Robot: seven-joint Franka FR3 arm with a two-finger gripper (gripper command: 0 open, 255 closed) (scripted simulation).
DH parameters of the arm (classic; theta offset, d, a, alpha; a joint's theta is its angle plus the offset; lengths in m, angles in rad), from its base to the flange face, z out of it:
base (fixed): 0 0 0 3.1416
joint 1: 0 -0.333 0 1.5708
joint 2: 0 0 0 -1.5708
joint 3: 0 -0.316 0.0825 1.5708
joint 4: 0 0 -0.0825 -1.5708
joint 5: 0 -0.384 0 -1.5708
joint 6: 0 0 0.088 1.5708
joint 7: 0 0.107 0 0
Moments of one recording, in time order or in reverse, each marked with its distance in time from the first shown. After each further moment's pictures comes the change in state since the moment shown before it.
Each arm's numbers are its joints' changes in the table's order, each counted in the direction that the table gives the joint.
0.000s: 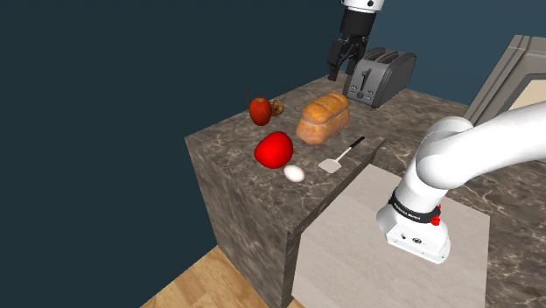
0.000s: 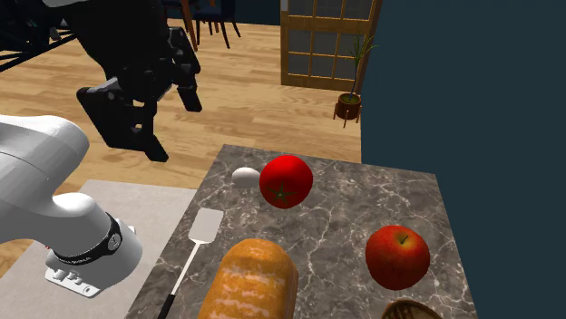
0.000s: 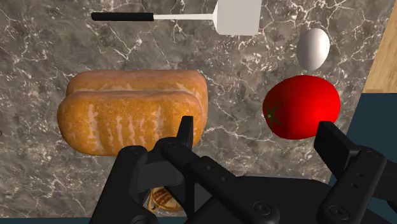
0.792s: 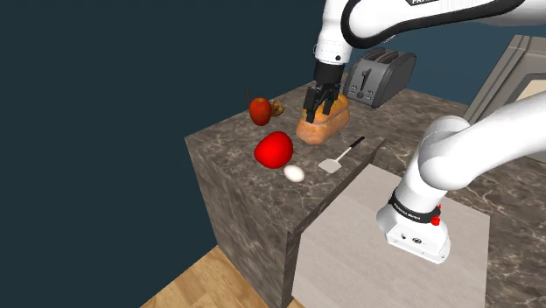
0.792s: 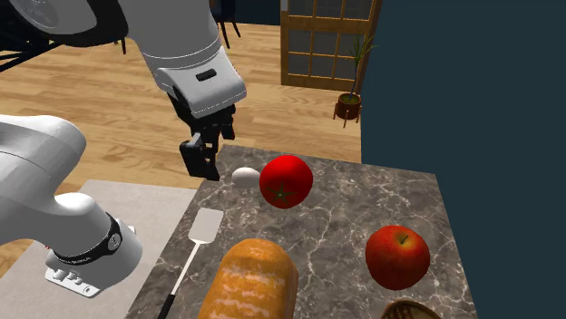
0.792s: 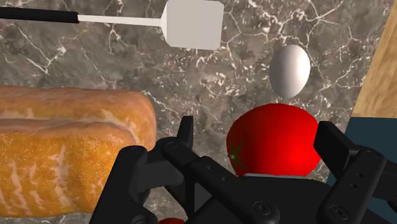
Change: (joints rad) arm -0.078 0.090 -0.072 0.220 -0.113 0.258 0.027
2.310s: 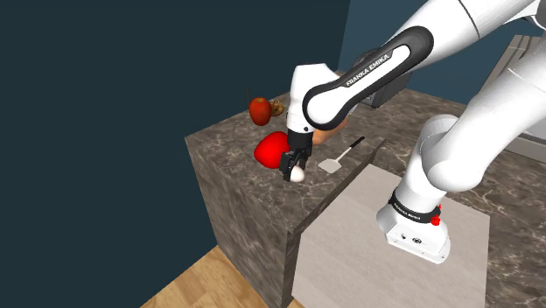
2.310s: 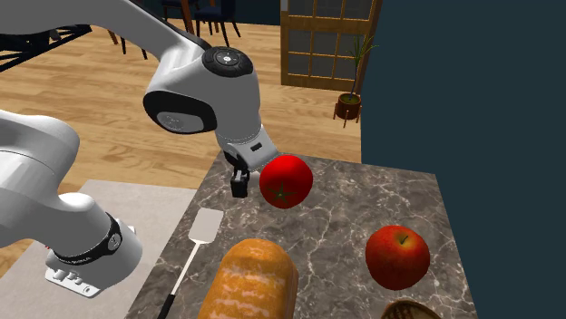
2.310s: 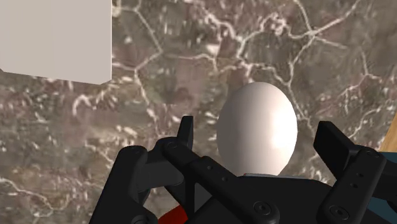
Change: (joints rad) arm -0.155 0.381 -0.111 0.173 -0.217 0.508 -0.034
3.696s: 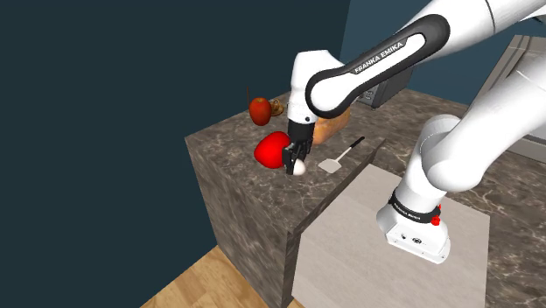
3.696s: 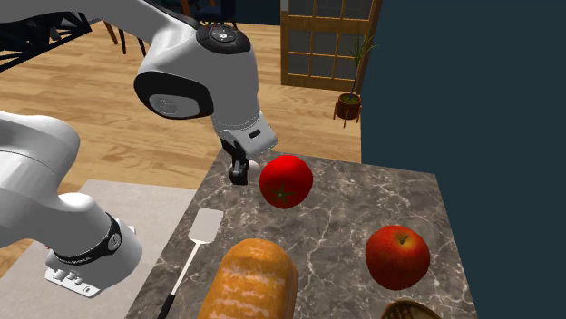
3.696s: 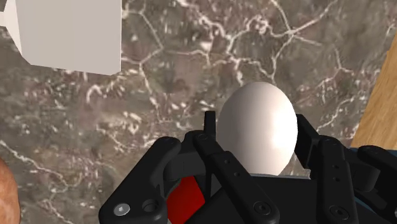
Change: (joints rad) arm 0.009 -0.071 0.004 -0.031 0.024 -0.100 0.026
